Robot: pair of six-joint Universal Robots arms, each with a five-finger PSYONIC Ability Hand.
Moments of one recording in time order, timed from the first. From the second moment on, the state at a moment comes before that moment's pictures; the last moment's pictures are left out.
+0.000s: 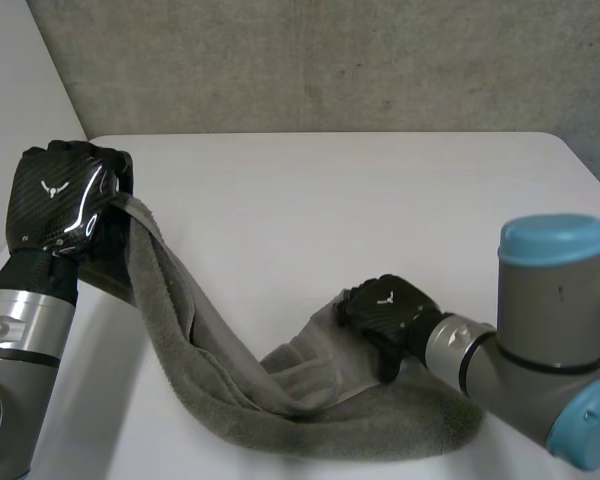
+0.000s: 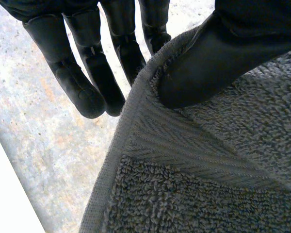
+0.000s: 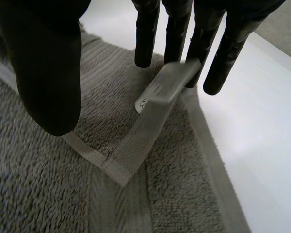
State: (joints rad) left arm 4.48 -1.47 -2.23 4.03 -1.42 3.30; right arm 2.07 -1.11 1.62 0.06 1.24 2.67; left_hand 1.46 1.51 1.55 1.51 1.49; right_hand 0.49 0.48 0.48 0.49 0.32
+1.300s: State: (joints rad) left arm 4.47 -1.38 -2.12 3.92 -1.43 3.31; right arm 1.89 -1.56 1.58 -0.09 1.23 2.80; left_hand 1.46 1.51 1.55 1.52 1.49; right_hand 1.34 1.29 1.33 1.34 1.16
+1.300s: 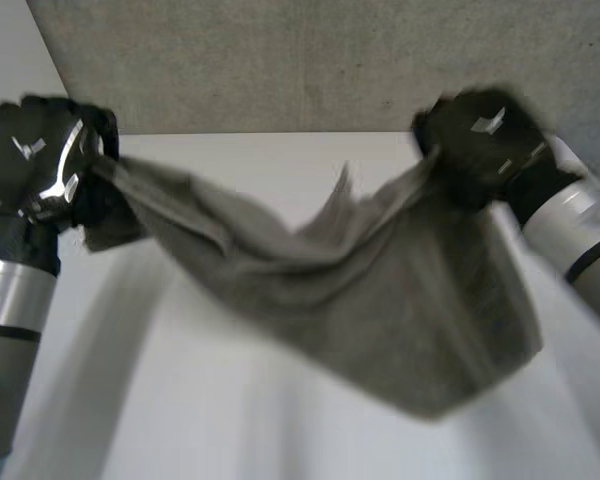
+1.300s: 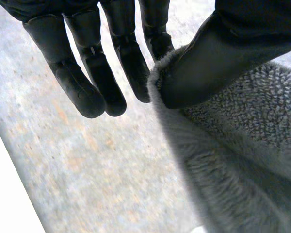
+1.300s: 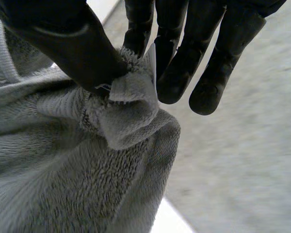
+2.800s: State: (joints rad) left arm 4.35 -2.06 -1.77 3.97 -1.56 3.48; right arm 1.87 -1.10 1.59 -0.25 1.32 2.60; left_hand 1.46 1.51 1.55 1.52 1.49; right_hand 1.34 1.31 1.33 1.34 1.17
